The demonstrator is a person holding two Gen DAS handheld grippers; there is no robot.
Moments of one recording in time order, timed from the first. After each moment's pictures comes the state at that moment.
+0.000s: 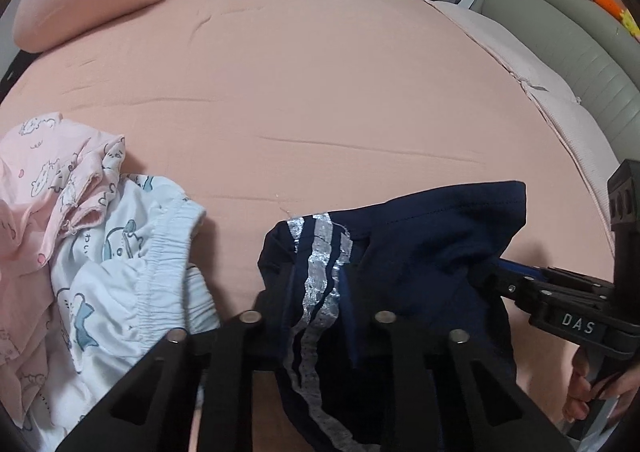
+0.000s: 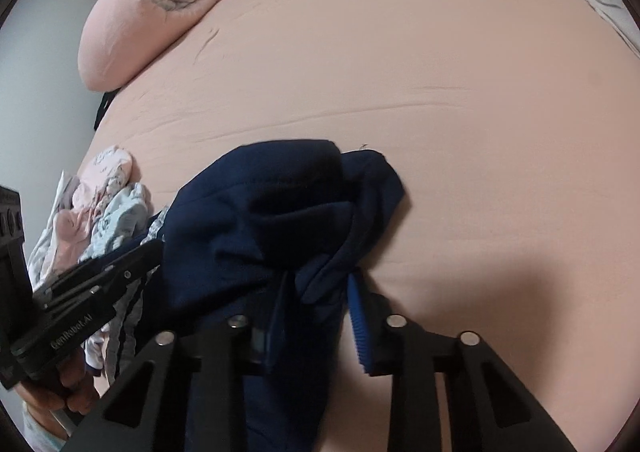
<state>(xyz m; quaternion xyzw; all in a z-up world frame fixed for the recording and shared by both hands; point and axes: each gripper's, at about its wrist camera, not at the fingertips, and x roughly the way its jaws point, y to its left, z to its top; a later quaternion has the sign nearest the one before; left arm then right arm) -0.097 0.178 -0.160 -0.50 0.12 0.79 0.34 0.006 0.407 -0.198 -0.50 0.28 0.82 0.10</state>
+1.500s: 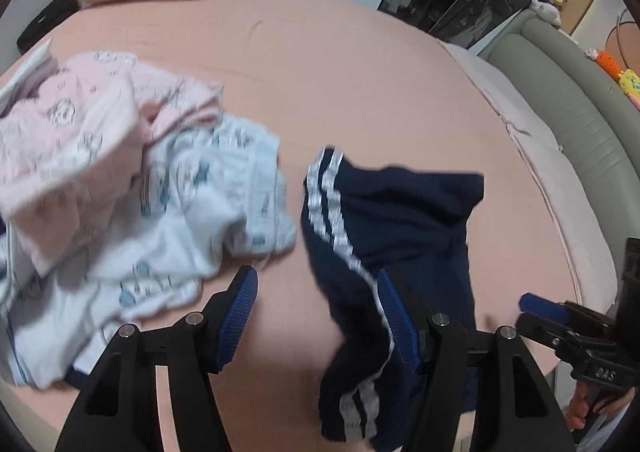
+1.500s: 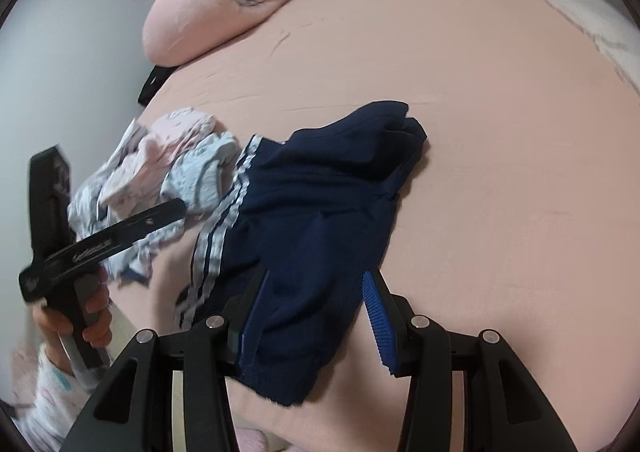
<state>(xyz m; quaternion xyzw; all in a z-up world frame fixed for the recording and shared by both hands) -0.033 0.091 -0.123 -0.51 0.02 0.79 0.33 0.102 0.346 -0.134 -0.47 0.21 0.86 0.03</state>
